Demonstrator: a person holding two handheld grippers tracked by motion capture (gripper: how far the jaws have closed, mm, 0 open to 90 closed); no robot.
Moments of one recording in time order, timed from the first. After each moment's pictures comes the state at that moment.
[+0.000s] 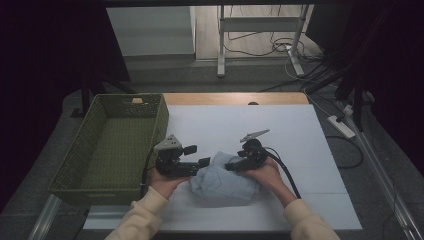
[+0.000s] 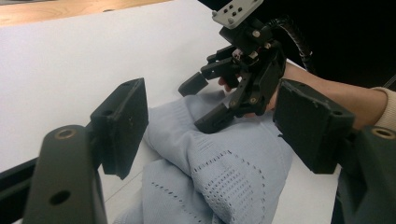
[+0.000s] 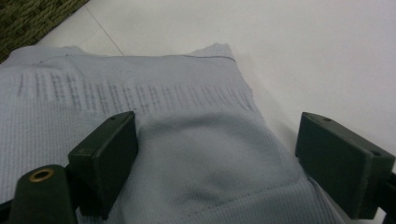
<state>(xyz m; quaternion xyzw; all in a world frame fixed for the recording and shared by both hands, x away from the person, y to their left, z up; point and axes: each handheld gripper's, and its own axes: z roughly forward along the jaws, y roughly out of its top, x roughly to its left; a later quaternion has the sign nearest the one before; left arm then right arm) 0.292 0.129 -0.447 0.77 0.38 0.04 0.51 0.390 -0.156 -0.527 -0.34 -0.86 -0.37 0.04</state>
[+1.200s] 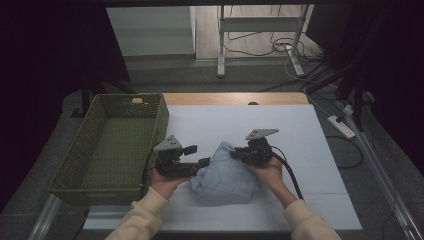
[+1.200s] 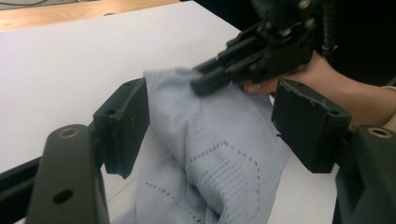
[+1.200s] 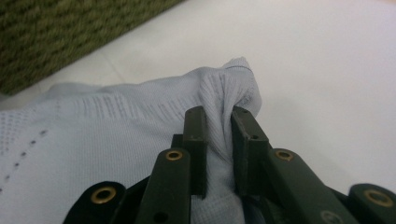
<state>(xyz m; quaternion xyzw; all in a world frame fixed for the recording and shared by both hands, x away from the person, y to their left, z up) 0.290 0.129 -0.445 0.77 0.38 0.04 0.52 0.375 -0.165 -0.491 -0.31 -0.84 -0.44 -0.05</state>
